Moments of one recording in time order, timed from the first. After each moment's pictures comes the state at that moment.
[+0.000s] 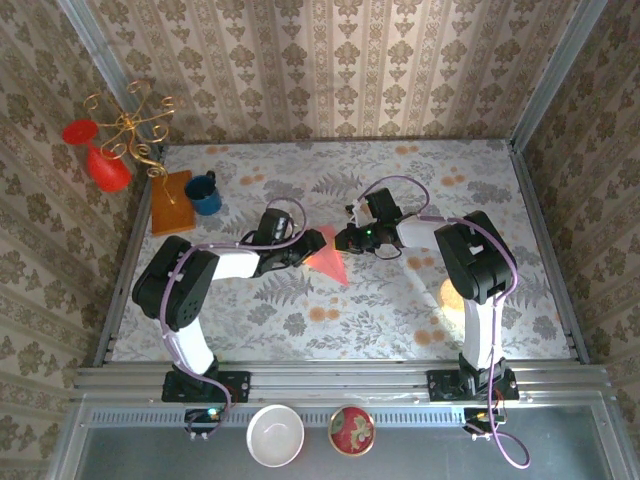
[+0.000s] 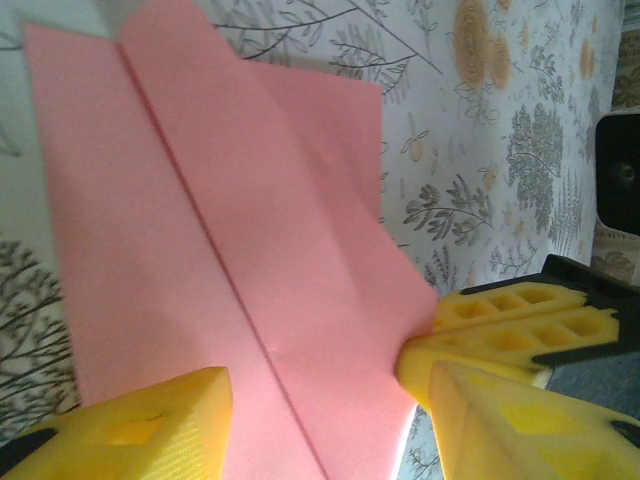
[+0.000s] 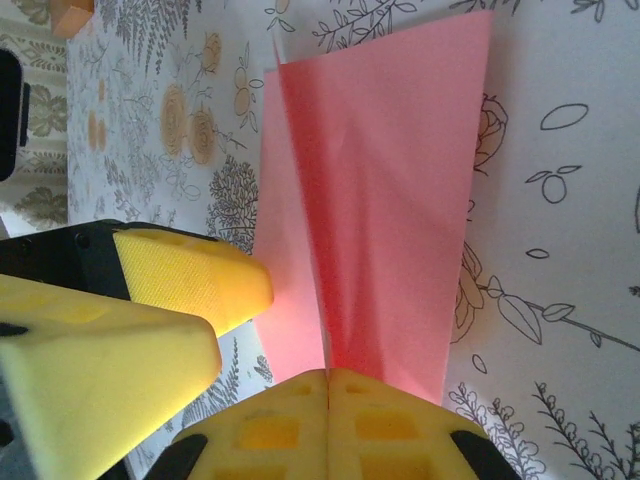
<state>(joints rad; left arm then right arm) -0.55 1.76 0.78 0.26 0.41 -0.97 0.41 2.01 1.15 -0.06 -0.70 0.51</state>
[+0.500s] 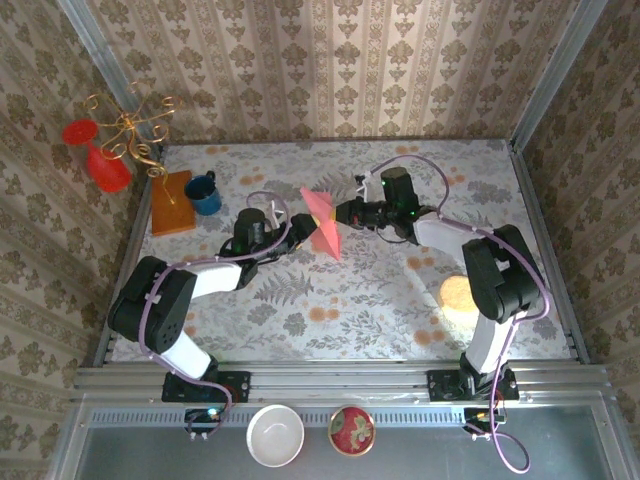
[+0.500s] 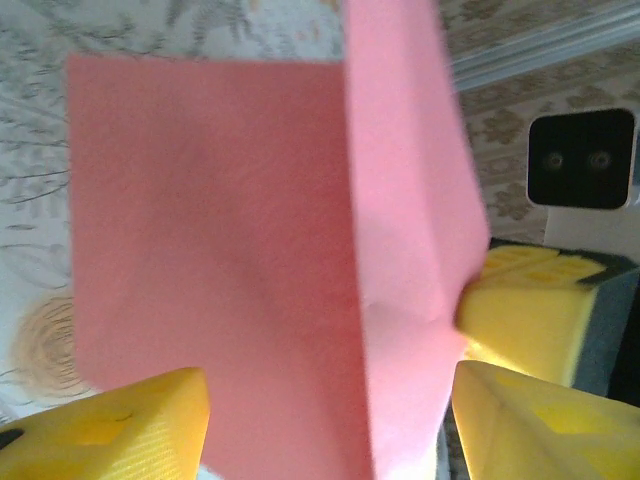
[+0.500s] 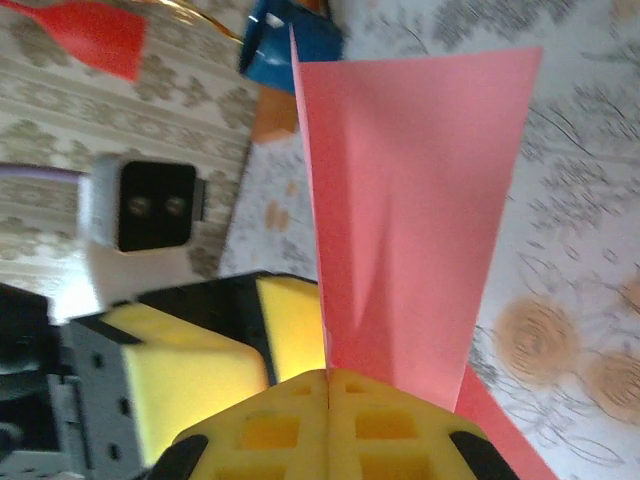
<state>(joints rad) -0.49 1.59 0.63 0.63 0.52 -1.05 0.37 1.80 1.11 0.18 -0.79 0.72</state>
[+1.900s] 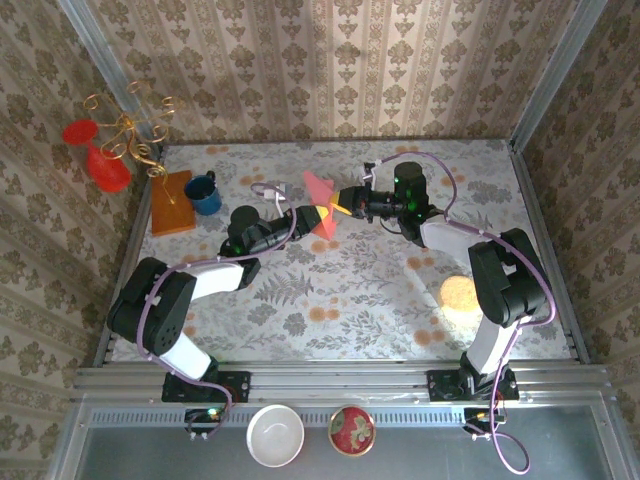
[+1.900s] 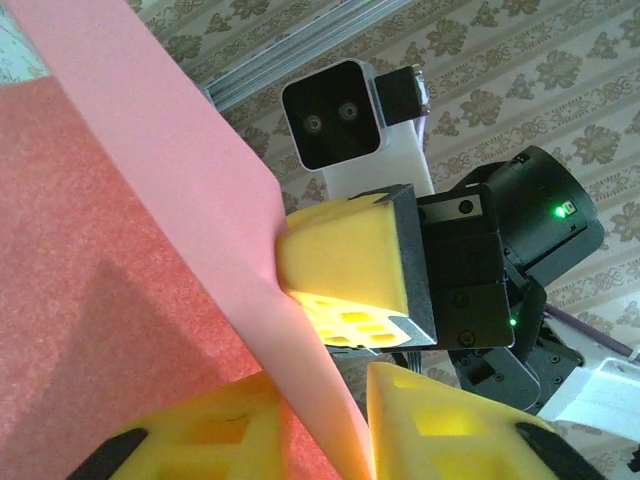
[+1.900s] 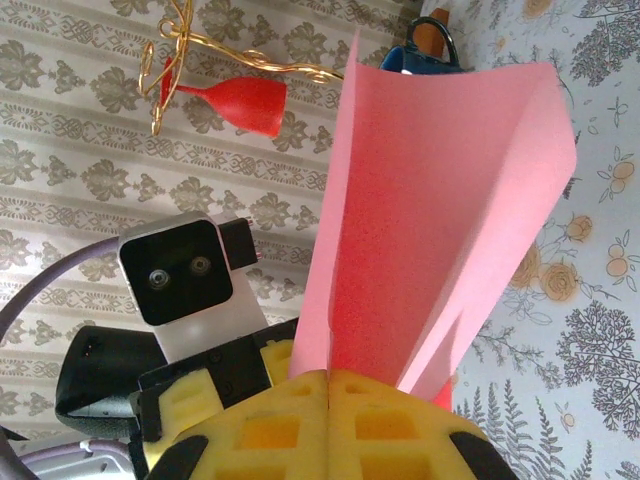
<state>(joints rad) -0.52 1.58 0.65 0.96 0.67 -1.09 0.34 1.77 1.06 0.49 -0.90 1.07</state>
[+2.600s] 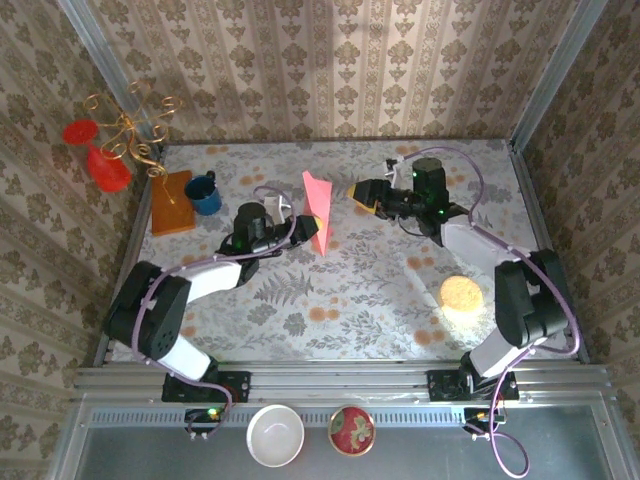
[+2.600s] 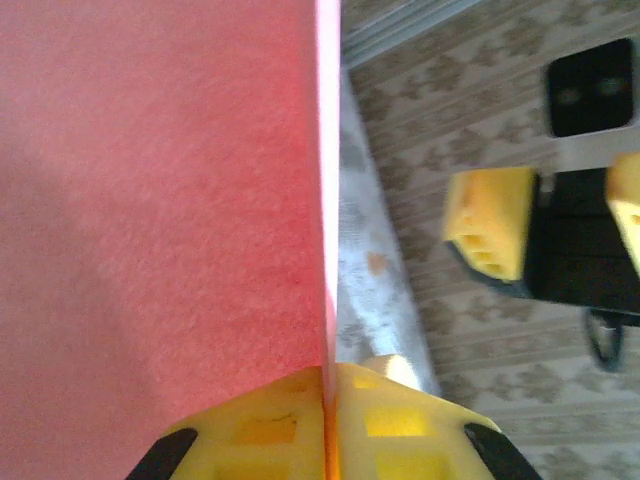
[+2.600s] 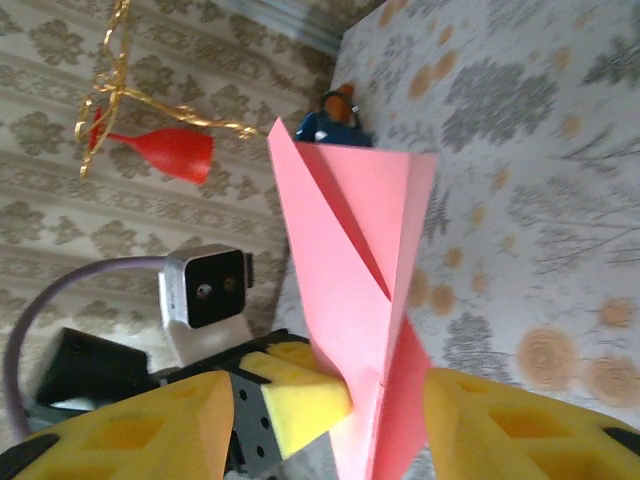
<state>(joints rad) -0.52 1.52 0.72 0.46 0.56 -0.87 0.27 1.58 1.03 0.14 -0.73 0.82</state>
